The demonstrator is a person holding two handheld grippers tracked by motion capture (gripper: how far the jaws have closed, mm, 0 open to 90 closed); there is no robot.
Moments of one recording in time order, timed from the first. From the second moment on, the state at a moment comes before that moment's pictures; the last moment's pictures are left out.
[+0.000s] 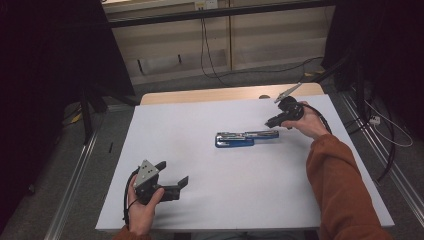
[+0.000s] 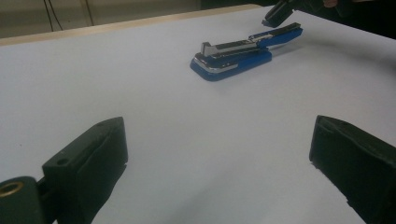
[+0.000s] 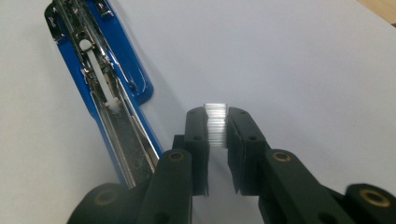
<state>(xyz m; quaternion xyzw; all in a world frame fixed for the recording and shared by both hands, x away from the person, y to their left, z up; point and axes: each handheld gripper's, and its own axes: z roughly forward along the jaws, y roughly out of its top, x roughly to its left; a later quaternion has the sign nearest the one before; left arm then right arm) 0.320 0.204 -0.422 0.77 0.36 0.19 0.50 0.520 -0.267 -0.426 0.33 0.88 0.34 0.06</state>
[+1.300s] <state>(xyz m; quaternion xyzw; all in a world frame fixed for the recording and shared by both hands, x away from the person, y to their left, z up) 0.321 0.204 -0.422 0.76 0.36 0.19 0.50 0.489 -0.214 -0.404 0.26 0.86 0.42 0.10</state>
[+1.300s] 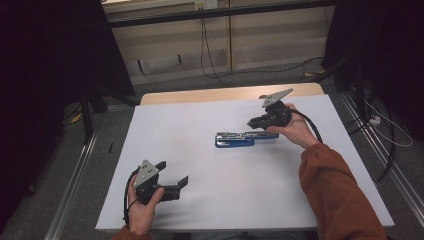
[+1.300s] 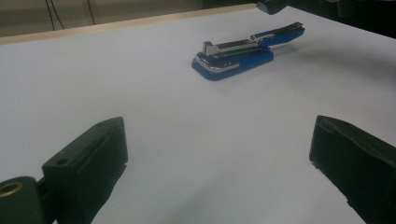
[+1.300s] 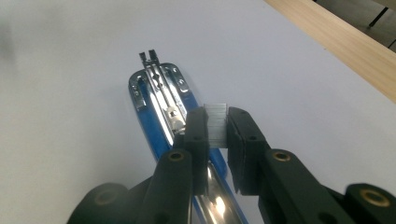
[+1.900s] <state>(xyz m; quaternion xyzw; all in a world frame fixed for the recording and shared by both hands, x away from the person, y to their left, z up) 0.321 0.204 -0.422 0.76 0.36 0.19 0.50 0.483 -0.187 -0.403 0.24 0.87 0.44 0.07</state>
